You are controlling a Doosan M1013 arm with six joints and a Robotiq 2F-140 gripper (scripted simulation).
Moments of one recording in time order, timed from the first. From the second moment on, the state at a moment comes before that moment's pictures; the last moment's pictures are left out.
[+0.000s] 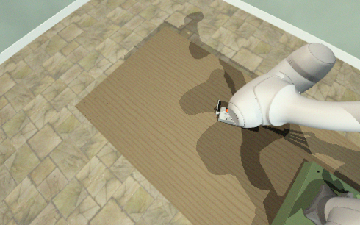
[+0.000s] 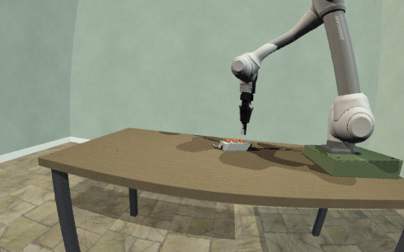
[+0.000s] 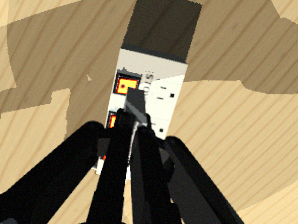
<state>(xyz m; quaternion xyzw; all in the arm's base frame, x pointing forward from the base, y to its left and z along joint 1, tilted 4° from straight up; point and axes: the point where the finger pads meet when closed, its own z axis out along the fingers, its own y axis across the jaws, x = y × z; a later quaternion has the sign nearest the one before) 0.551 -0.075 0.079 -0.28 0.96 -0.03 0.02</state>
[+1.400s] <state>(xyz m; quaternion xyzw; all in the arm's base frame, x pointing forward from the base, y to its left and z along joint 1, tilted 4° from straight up) 0.596 -0.061 0.095 -0.28 0.96 -0.03 0.02</state>
